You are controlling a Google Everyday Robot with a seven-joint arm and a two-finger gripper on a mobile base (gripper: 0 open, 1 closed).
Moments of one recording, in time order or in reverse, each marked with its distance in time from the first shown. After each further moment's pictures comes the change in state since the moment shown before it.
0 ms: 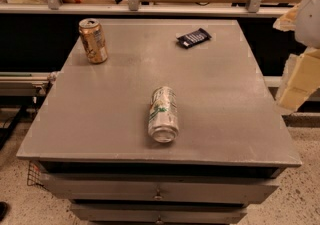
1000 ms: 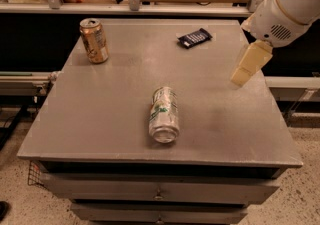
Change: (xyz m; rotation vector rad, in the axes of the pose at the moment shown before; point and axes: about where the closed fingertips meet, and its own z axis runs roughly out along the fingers) arm -0.039 -0.070 0.080 -0.023 -0.179 0.118
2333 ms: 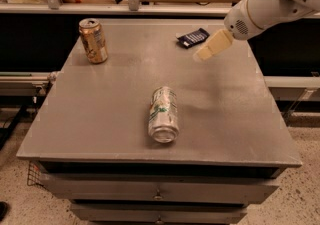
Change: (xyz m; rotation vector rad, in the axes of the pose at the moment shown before) arm -0.048 -0.091 0.075 0.085 -0.274 0.248
